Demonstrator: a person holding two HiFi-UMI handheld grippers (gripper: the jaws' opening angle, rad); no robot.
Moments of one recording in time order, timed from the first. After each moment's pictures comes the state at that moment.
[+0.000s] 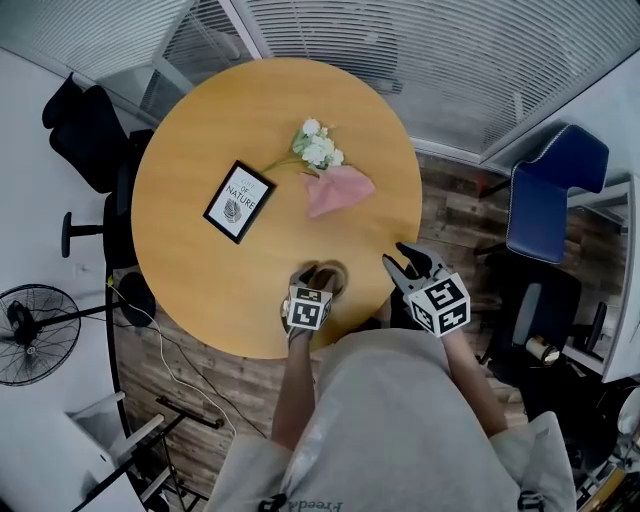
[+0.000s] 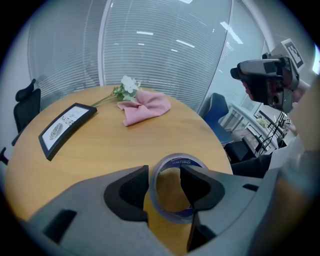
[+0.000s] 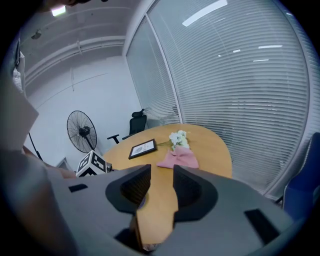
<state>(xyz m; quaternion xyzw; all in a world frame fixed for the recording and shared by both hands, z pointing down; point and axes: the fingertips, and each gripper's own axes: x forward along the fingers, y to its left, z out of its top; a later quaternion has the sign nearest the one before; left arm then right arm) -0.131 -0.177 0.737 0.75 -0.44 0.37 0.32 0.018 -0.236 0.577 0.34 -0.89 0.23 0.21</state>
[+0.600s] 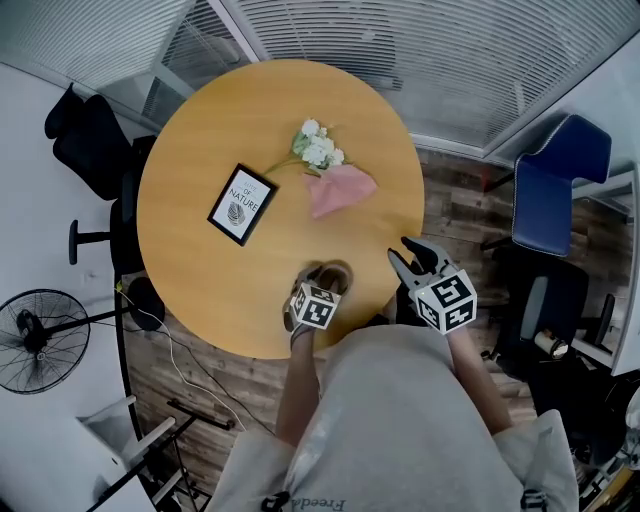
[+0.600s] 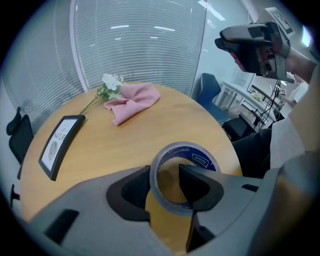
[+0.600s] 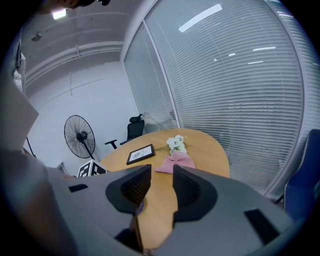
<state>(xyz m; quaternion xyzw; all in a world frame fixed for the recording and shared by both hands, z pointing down) -0.129 -0.168 0.749 0.75 -0.39 0.46 0.26 0.025 -0.242 0.565 0.36 -0.89 0.23 0.18</state>
